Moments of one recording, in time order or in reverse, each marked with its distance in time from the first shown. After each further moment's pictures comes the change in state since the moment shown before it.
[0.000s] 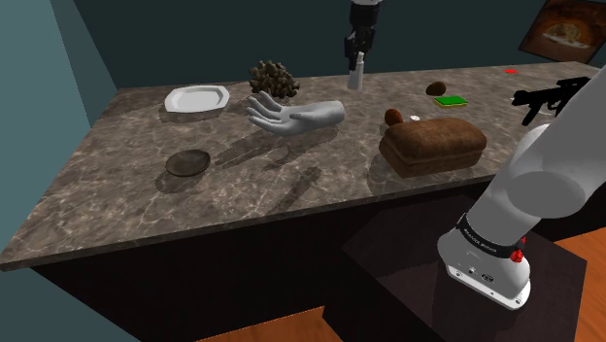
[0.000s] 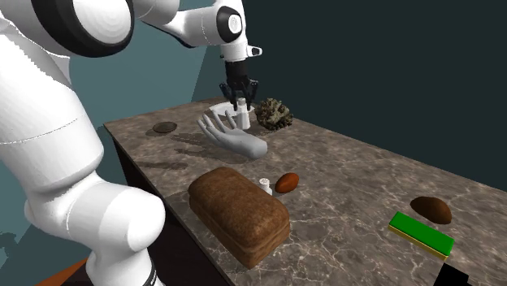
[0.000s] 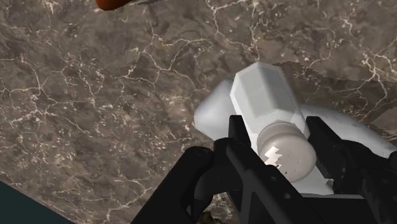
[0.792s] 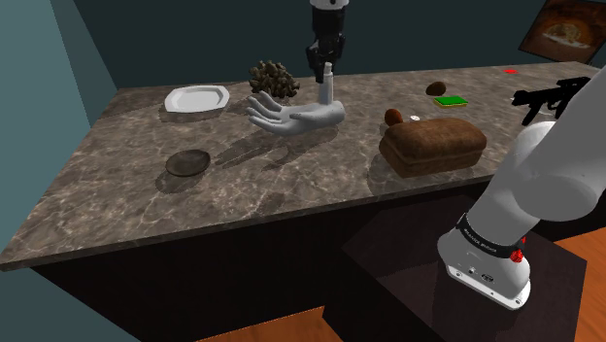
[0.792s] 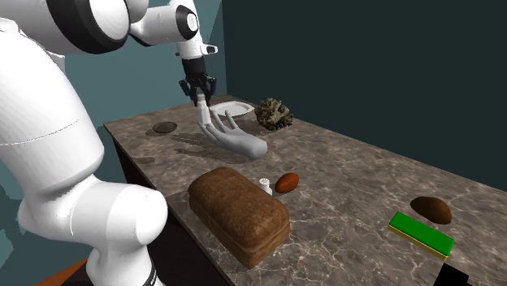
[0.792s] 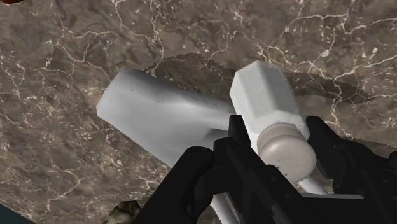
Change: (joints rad) arm 0.128 -0.005 0.167 0.002 0.014 -0.037 0.288
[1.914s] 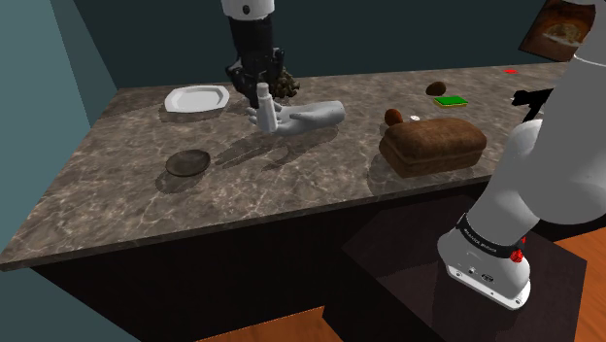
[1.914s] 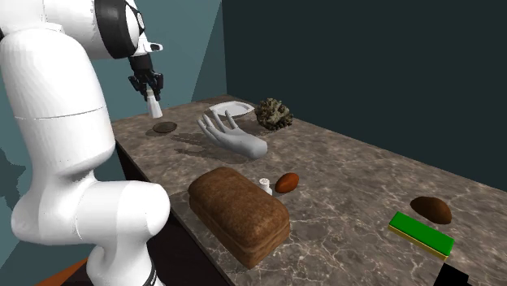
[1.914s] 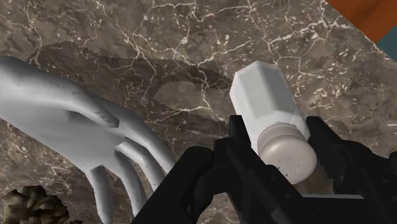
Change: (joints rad) arm 0.188 0.238 0.202 0.296 -0.014 -0.099 0.384
